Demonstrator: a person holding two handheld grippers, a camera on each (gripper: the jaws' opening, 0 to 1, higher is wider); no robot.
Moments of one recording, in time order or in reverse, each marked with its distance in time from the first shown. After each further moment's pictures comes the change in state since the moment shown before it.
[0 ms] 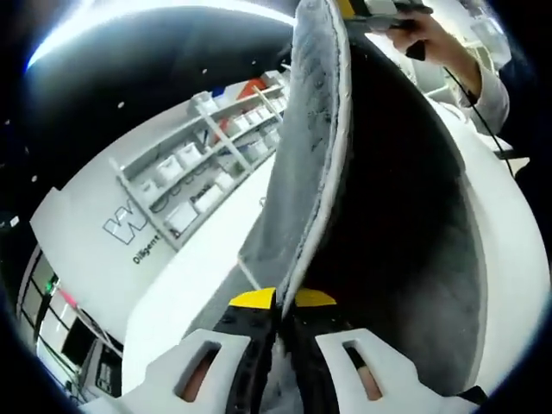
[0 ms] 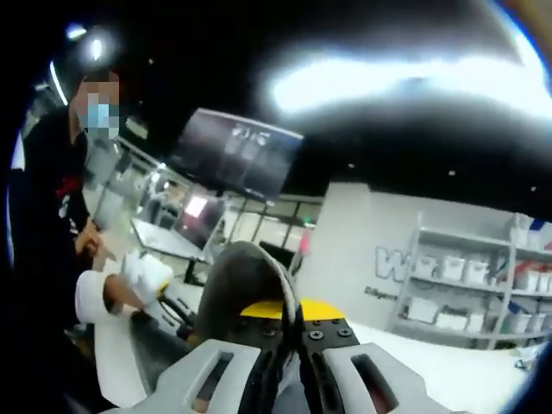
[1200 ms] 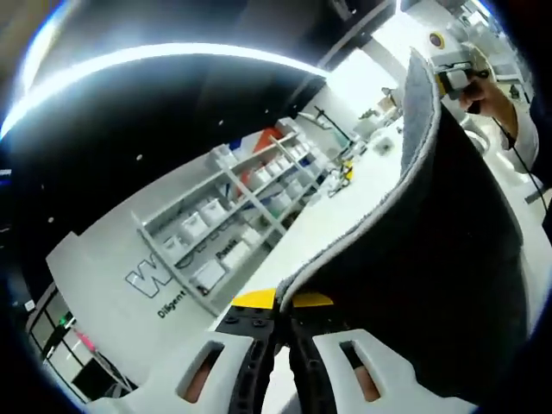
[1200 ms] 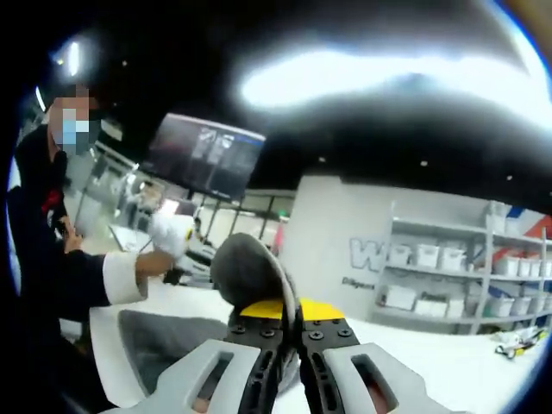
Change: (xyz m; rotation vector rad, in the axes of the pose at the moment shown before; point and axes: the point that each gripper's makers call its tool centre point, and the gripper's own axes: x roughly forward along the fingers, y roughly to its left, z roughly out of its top) left arm 0.045 0.113 0.143 0.079 -0.250 0.105; right arm -0.054 -0.063 0.016 0.039 0.026 -0.124
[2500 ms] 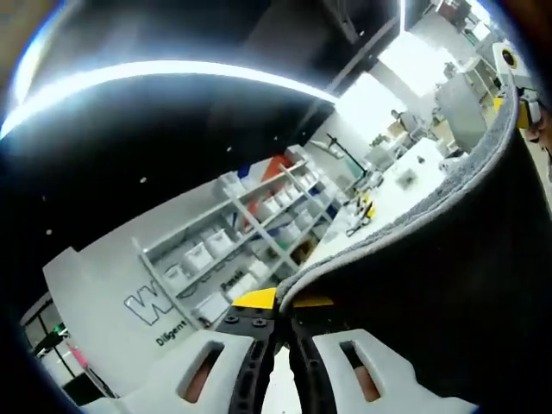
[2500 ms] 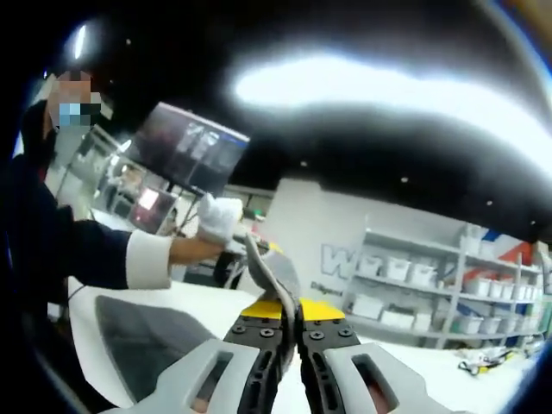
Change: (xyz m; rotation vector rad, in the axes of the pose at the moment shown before) left arm 0.121 0.031 0.095 -0.003 -0.135 0.035; right arm -0.031 -0.037 0.020 -0.114 -0.006 -0.137
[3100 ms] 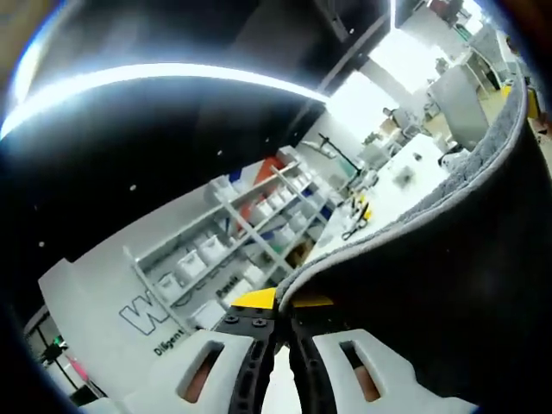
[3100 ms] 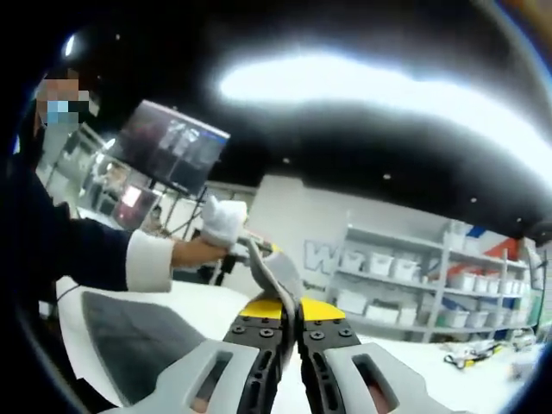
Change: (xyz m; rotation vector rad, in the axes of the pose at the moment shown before) left arm 0.063 -0.020 0.016 0.026 -0.010 -0.036; right arm -0.011 -0.041 -0.011 0.008 0.028 -0.086
